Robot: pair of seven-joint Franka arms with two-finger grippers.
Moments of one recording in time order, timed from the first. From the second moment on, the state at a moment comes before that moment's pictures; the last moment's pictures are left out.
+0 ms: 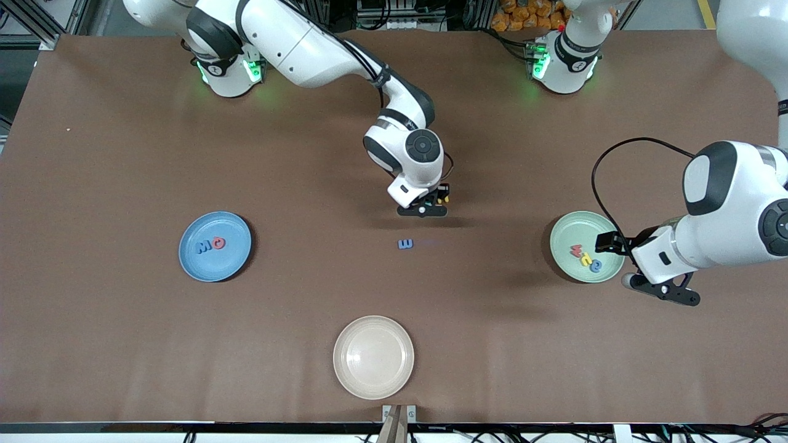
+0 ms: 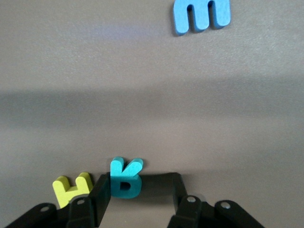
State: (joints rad) left arm 0.24 0.50 -0.42 -1.47 0.11 1.79 0.13; right arm 0.79 0.93 0.18 -1.31 -0.06 2.21 0.97
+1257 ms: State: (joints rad) left arm 0.19 0.50 -0.42 -1.47 0.11 1.79 0.06; right arm 0.66 0.79 0.20 -1.27 -0.10 2.01 0.89
